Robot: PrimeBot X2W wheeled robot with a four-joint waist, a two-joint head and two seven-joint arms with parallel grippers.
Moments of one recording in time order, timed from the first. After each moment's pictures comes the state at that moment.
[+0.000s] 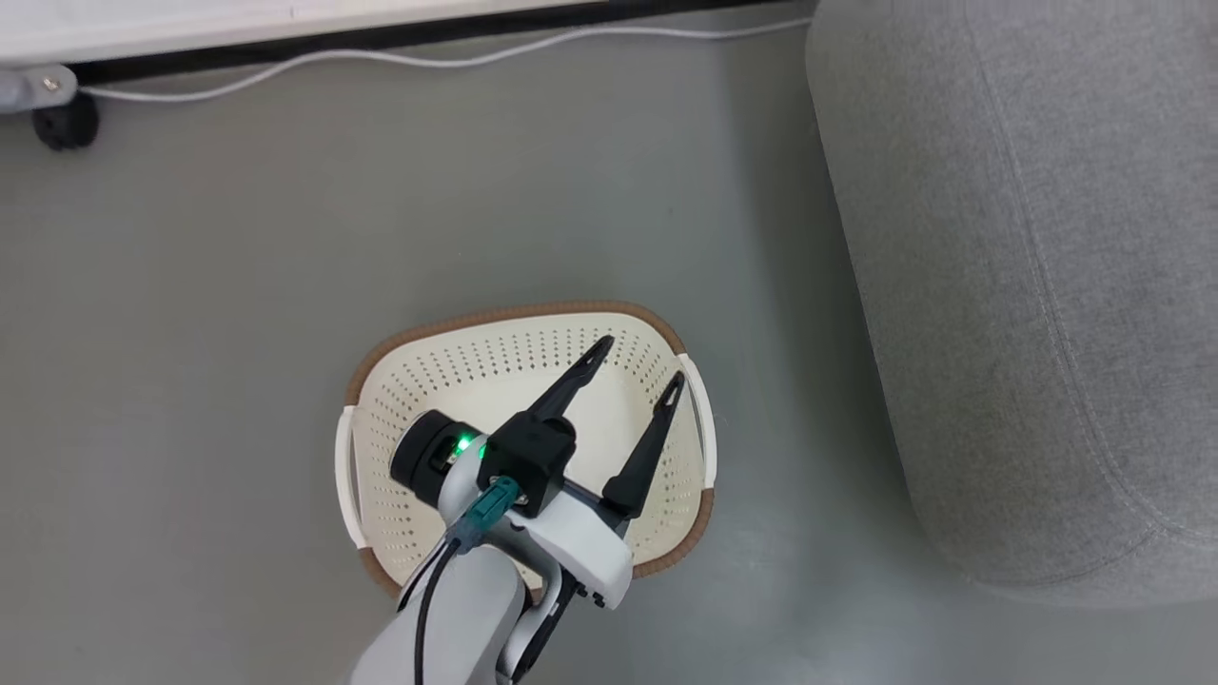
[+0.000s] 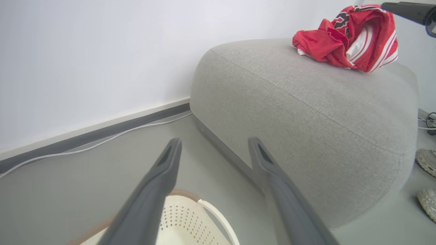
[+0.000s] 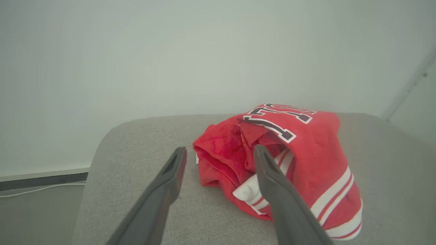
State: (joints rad) left arm -0.45 0.05 -0.67 0.39 -0.33 0.04 -0.26; right arm -0.62 -0.55 -0.09 0.66 0.39 0.13 -0.26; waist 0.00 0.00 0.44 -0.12
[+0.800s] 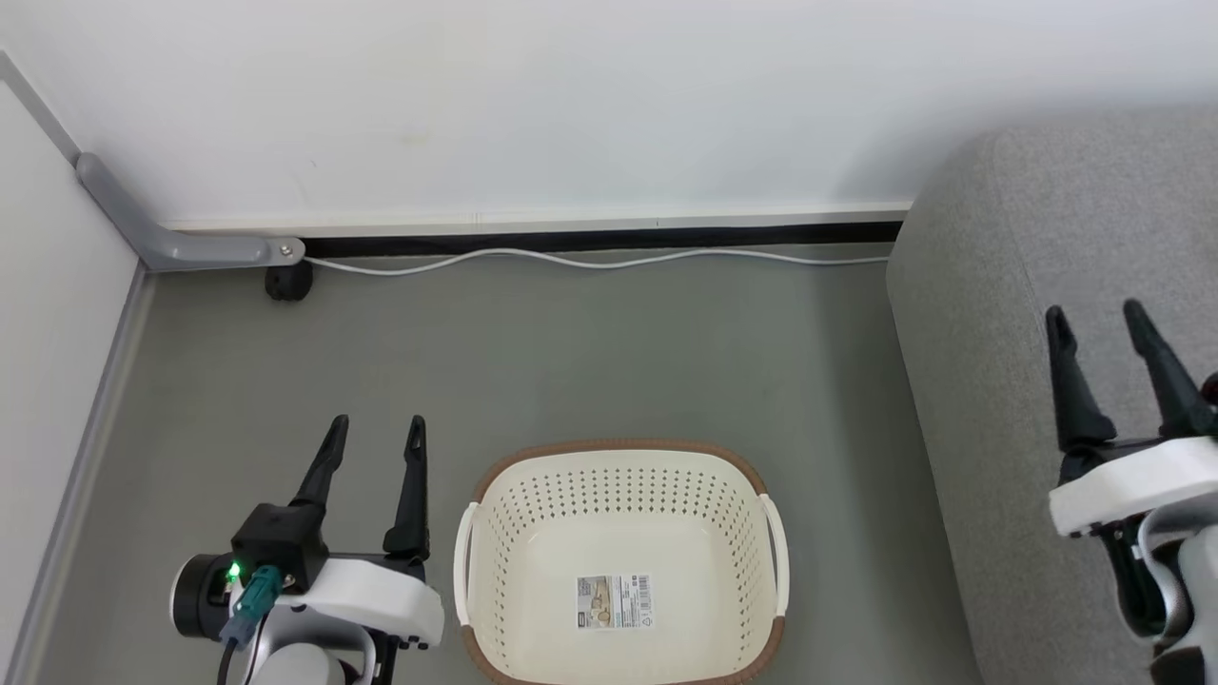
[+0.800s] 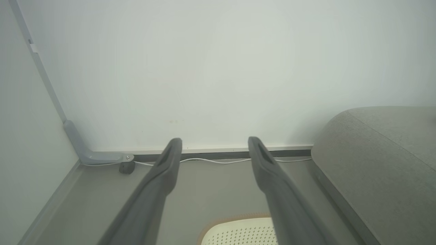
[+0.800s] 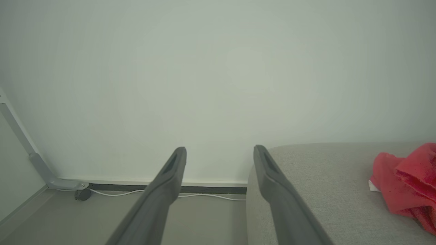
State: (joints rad) left arm -0.14 0.04 -0.15 0.29 -0.21 0.03 -0.26; right arm -0.33 -0.30 0.10 0.40 0.39 0.13 -0.26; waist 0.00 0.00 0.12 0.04
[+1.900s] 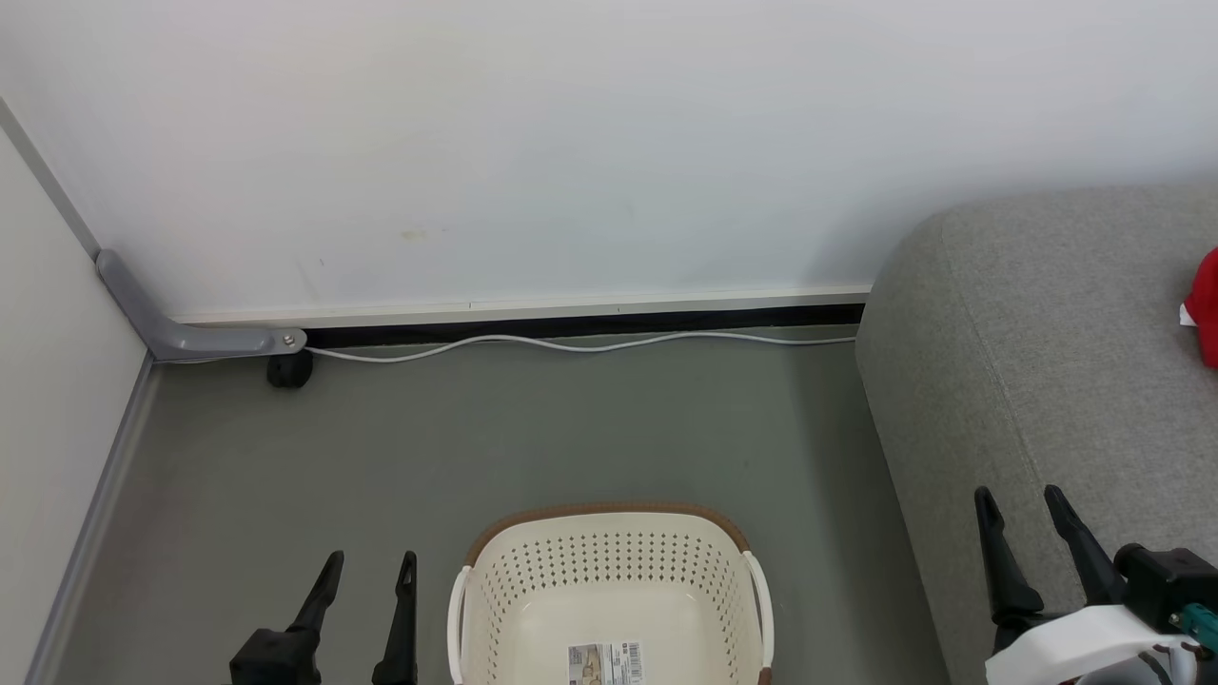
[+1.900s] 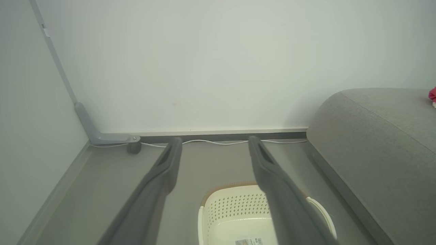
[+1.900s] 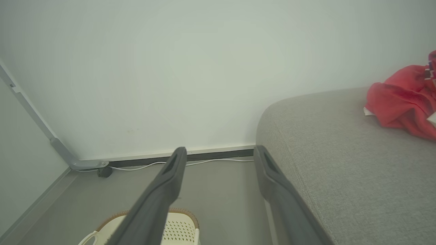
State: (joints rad) left arm 0.07 0.05 -0.09 0.28 -0.17 -0.02 -0.26; right arm -0.06 -0.15 0.08 0.36 0.33 0.13 -0.26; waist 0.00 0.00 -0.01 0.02
